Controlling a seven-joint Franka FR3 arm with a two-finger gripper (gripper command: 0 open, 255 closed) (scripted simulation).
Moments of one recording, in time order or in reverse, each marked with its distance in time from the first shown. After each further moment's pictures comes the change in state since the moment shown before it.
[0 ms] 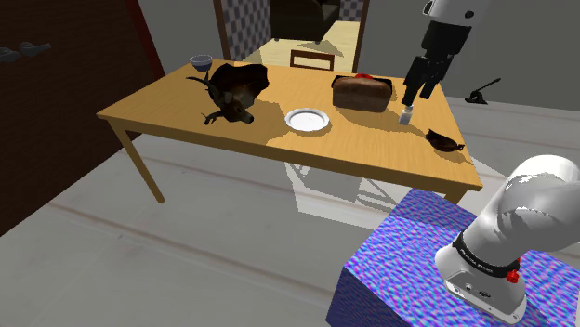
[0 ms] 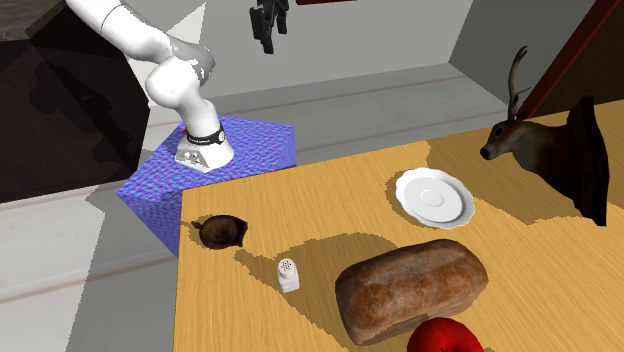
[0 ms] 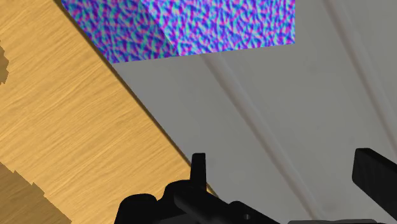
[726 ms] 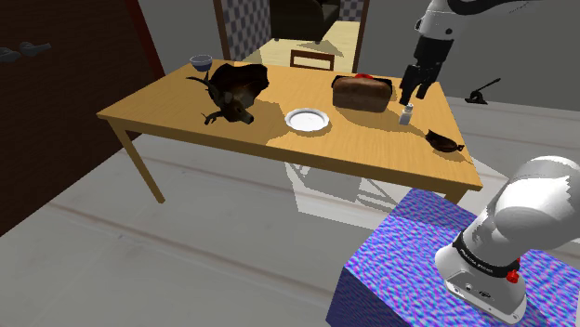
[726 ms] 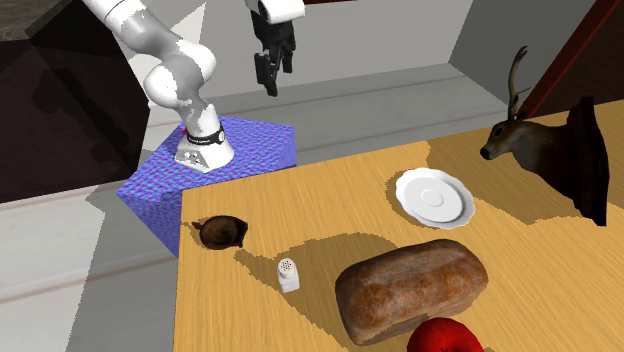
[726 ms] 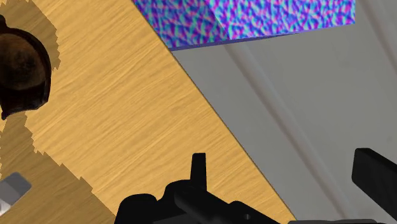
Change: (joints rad) arm -0.058 0.177 -0.154 0.008 -0.116 0.122 -0.160
